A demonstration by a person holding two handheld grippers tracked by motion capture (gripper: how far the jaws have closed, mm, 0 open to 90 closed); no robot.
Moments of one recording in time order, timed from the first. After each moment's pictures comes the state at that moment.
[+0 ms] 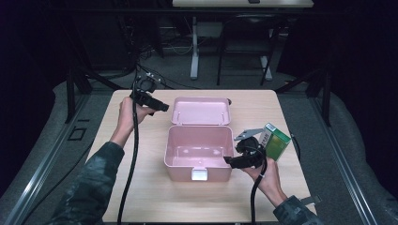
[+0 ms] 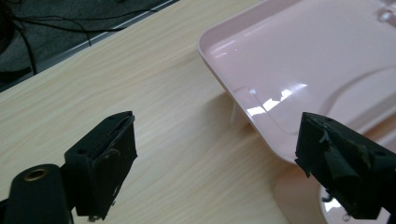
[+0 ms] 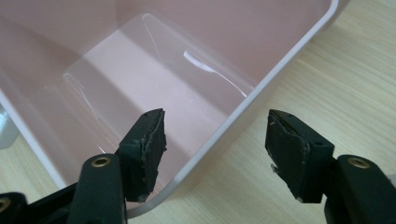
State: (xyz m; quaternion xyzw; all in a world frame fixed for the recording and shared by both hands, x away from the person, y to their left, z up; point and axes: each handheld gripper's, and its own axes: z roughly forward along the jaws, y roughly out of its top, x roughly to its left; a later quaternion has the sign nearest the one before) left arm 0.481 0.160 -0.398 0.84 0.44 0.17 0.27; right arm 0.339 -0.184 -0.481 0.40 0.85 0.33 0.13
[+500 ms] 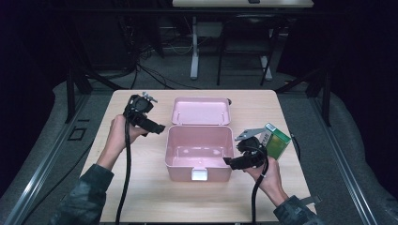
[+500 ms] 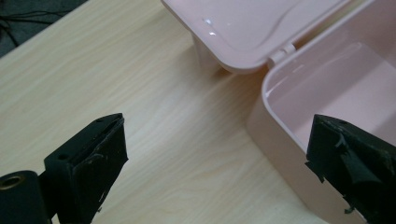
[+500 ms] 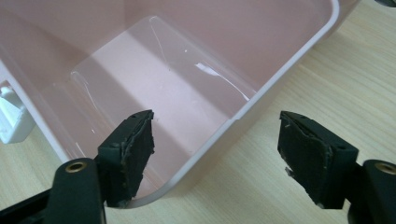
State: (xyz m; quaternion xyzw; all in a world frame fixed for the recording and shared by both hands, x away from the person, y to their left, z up) left arm 0.418 0.165 -0.411 0.86 0.40 0.16 0.25; right arm 0.337 -0.187 -0.476 0.39 0.85 0.34 0.13
